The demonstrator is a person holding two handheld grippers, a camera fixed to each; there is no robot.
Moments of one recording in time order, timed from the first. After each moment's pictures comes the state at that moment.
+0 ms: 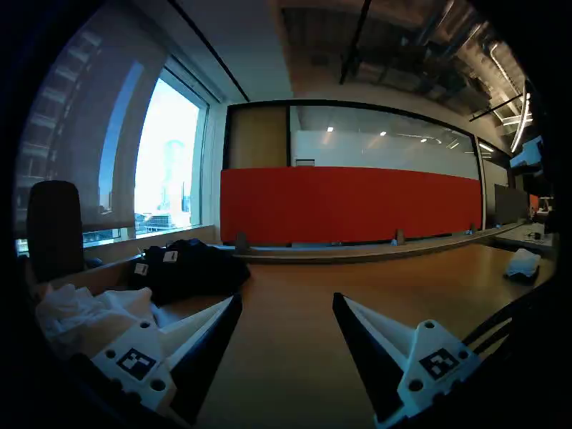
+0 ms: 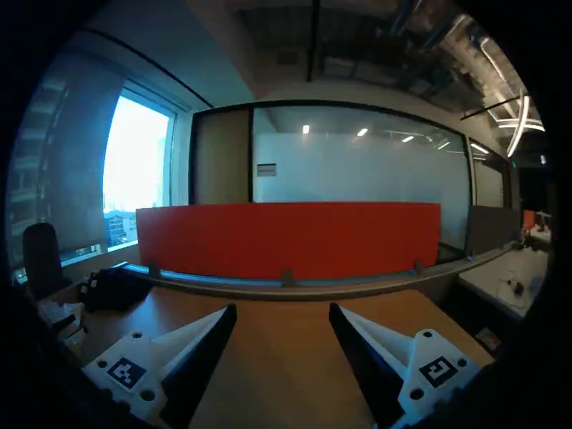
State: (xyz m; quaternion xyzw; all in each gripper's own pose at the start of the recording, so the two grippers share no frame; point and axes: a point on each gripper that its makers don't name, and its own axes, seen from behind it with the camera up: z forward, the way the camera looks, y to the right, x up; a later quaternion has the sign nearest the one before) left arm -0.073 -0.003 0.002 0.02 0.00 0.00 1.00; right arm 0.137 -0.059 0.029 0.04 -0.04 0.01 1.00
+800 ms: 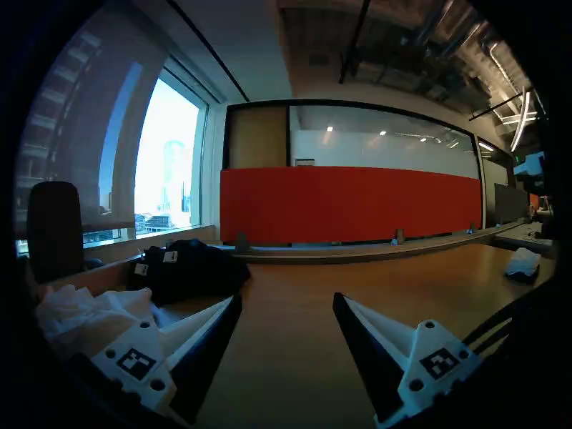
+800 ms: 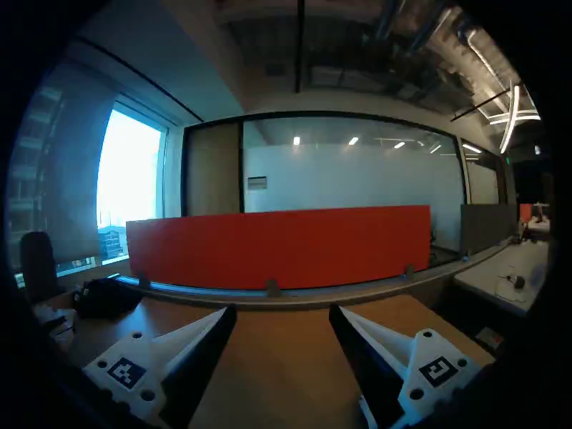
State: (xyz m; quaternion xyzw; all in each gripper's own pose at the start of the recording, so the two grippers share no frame) left arm -0.076 -0.002 0.003 0.02 0.00 0.00 1.00; right arm 0.127 -0.005 0.035 0.02 -0.01 0.03 1.00
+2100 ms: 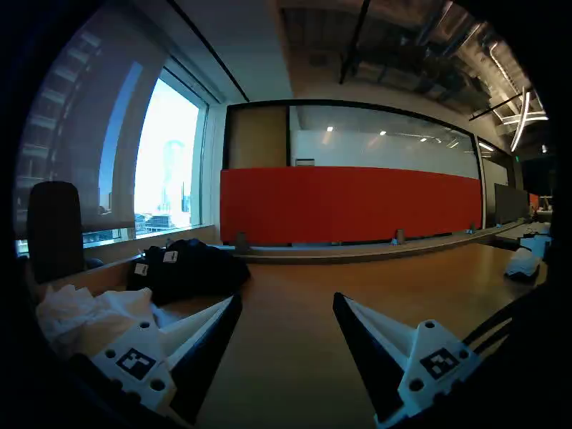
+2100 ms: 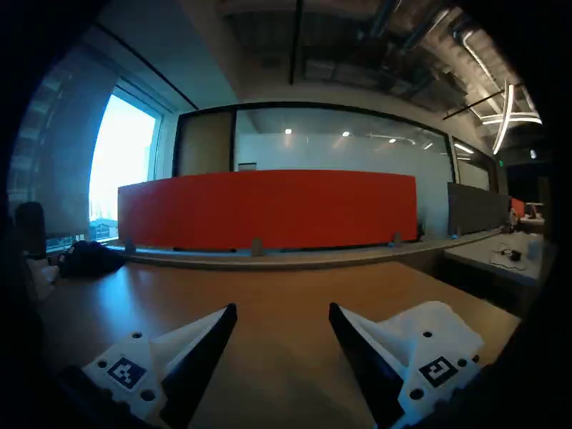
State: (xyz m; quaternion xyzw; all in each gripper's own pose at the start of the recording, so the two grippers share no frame) left arm -0.078 -0.002 0.003 0.02 0.00 0.00 1.00; right arm -0.020 0.011 0.014 -0.01 -0.02 0.01 1.00
